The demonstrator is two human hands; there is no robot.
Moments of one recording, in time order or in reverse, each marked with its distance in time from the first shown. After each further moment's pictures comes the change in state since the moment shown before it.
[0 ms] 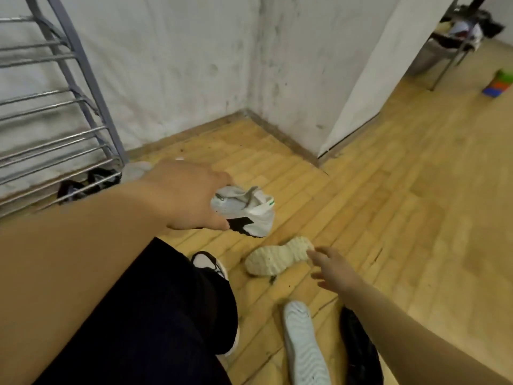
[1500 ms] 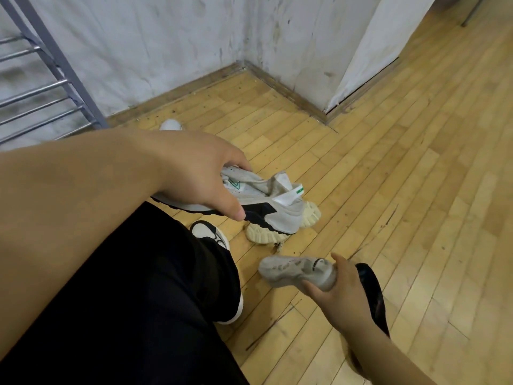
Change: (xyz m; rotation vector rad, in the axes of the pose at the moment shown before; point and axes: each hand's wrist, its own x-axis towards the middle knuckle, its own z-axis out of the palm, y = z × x) left_hand 0.012 0.035 -0.012 -0.333 -0.259 0.061; right_hand -0.010 0.125 0.038 -0.325 0.296 -0.295
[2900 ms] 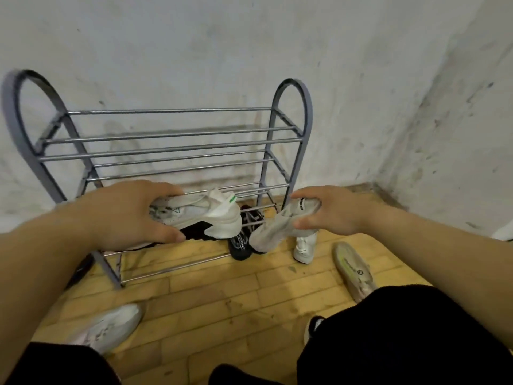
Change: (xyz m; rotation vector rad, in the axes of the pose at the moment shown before) left_hand -0.318 -0.305 0.026 -0.233 0.571 -0.577; right_hand 0.011 -0.540 0.008 -0.486 -0.507 -0.965
